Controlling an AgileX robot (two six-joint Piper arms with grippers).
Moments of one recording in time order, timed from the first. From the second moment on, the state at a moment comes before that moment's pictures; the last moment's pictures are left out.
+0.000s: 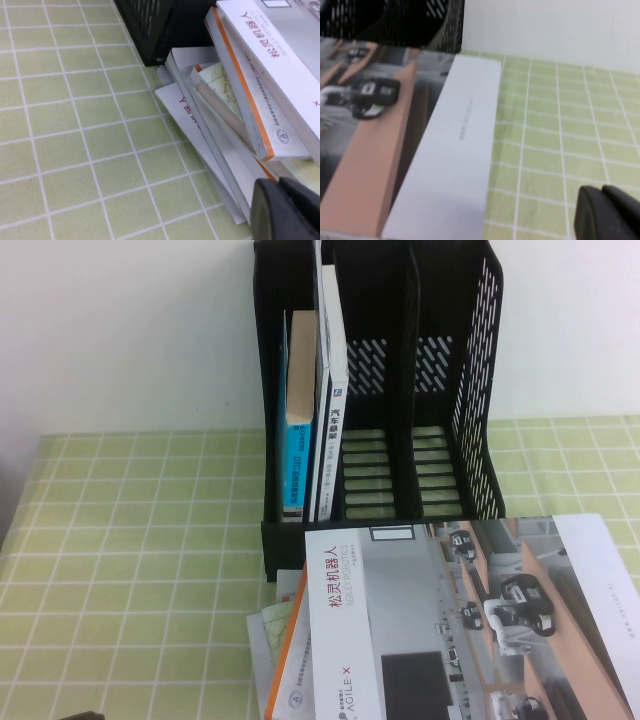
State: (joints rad) right arm 0.04 -0.01 0.03 0.20 0.38 -0.31; left arm -0.32 0.37 -0.35 -0.37 0.67 0.05
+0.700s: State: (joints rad) right arm 0.04 -0.01 0.03 -0.25 0.44 0.32; left arm -0.32 0.37 -0.35 -0.37 0.68 0.05
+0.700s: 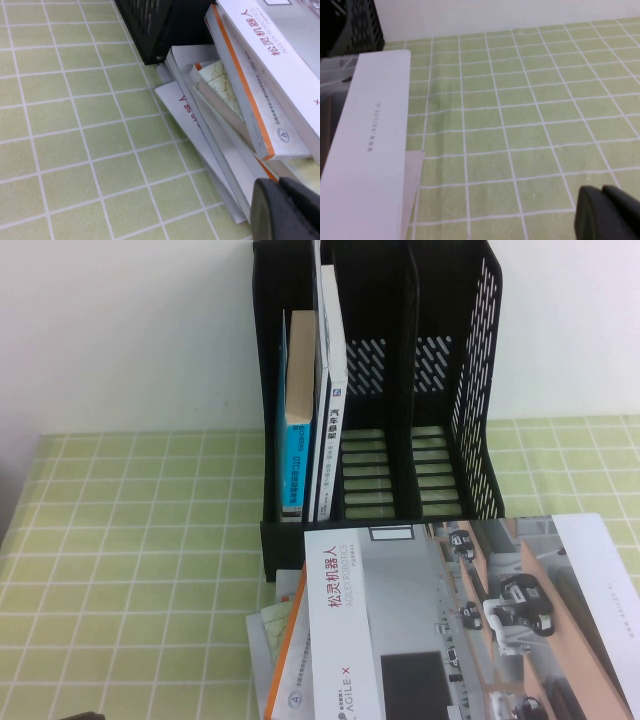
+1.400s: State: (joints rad) right arm 0.04 -0.01 0.03 -0.26 0.44 0.32; left arm -0.32 0.36 -0.29 -0.17 0.56 -0.01
